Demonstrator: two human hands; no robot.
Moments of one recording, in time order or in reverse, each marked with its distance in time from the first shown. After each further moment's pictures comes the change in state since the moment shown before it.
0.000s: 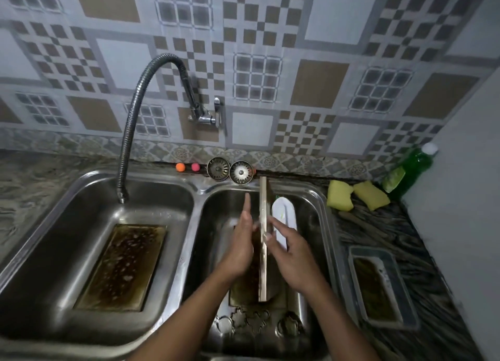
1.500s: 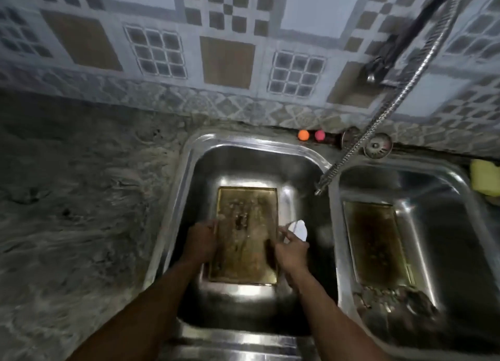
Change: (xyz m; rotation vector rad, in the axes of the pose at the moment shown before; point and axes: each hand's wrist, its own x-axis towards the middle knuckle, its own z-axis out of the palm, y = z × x) left_hand -0.041 -0.126 -0.454 0.625 0.178 -0.343; right_hand 0.059 -0.030 0.400 0.045 0.192 0.686
